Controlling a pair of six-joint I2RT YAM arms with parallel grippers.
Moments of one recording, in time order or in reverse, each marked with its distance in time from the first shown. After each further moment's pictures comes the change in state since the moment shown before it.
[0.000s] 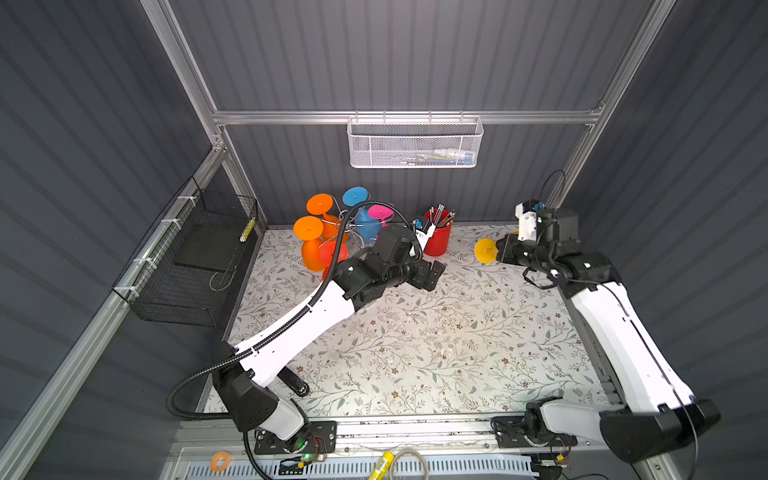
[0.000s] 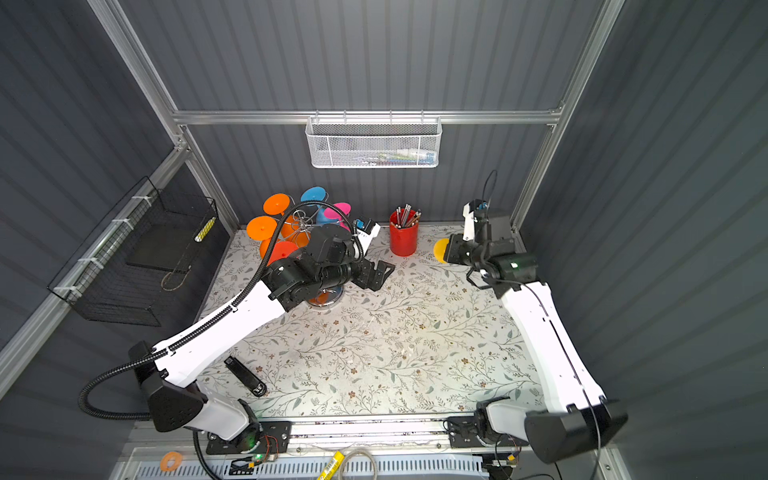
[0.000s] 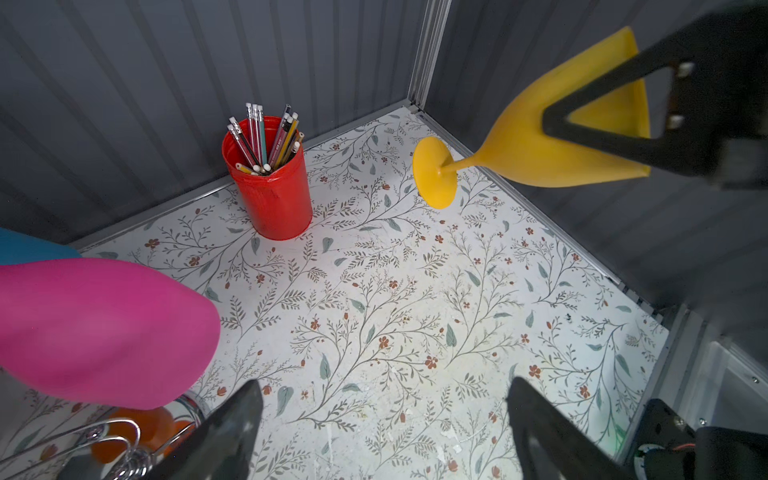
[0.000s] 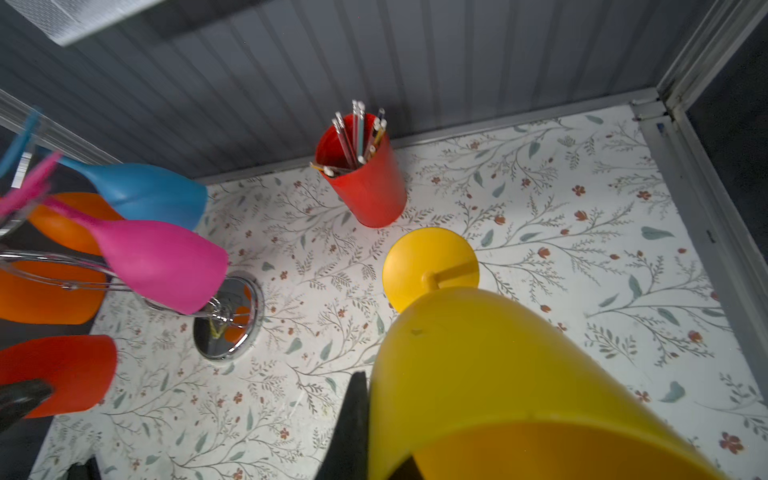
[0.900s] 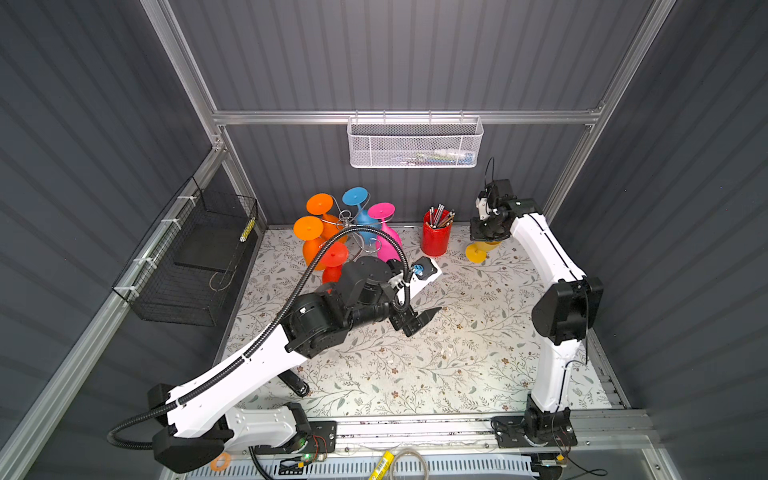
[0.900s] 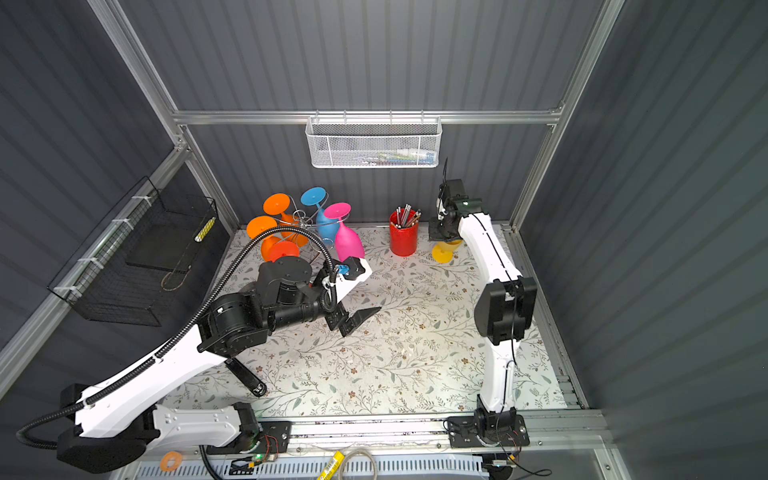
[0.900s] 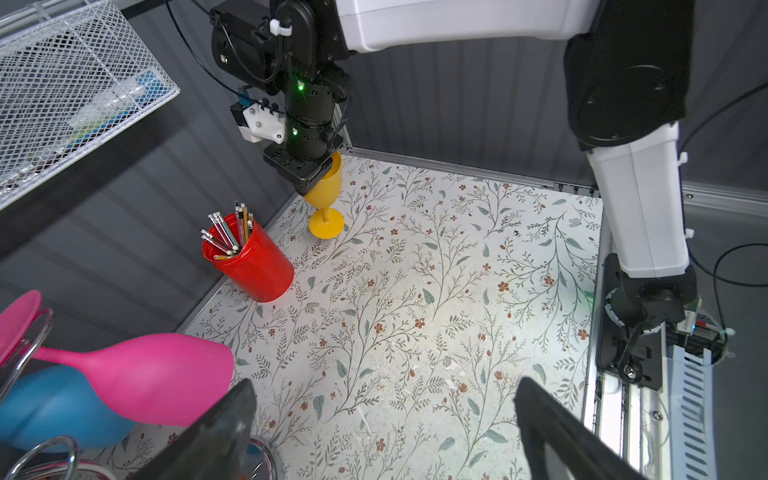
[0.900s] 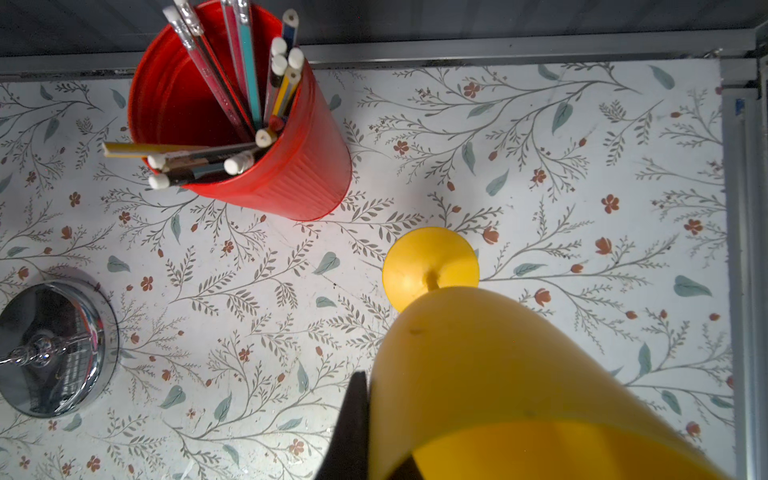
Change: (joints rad) left arm -0.186 -0.335 -0.159 -0.064 -0.005 0.370; right arm -0.035 0.774 0.658 -0.240 0.020 -0.165
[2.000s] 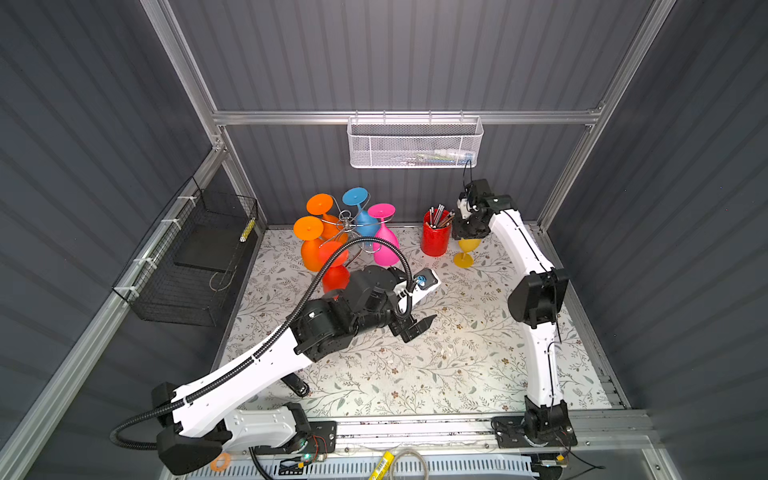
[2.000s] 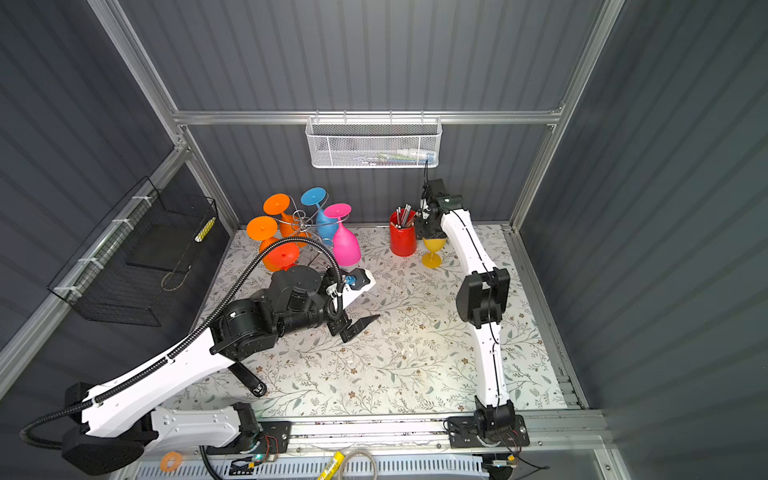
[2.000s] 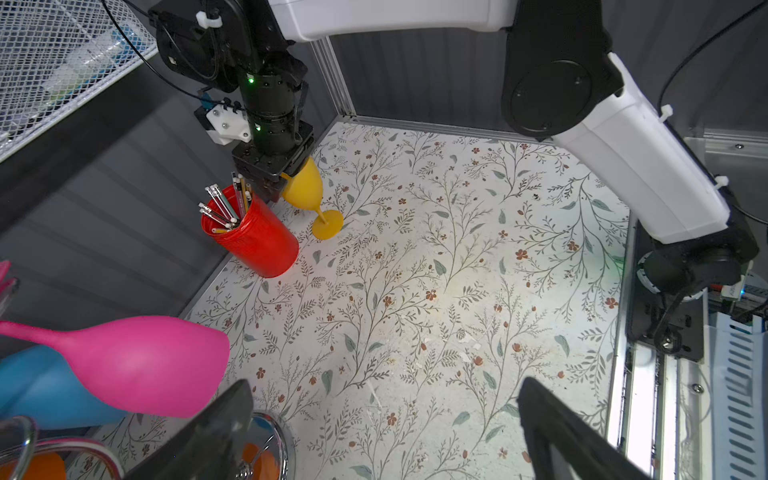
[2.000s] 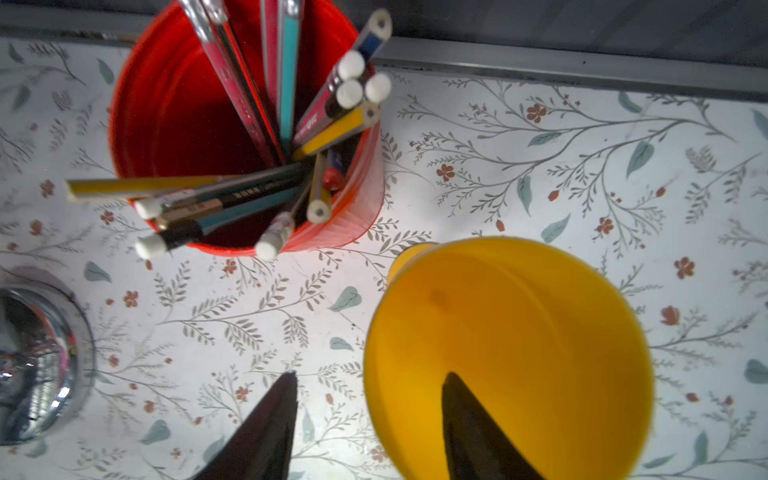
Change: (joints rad) left arm -0.001 0.001 -0.082 0.026 -0.050 0.027; right arm 0.055 0.225 0.301 -0.097 0.001 -0.043
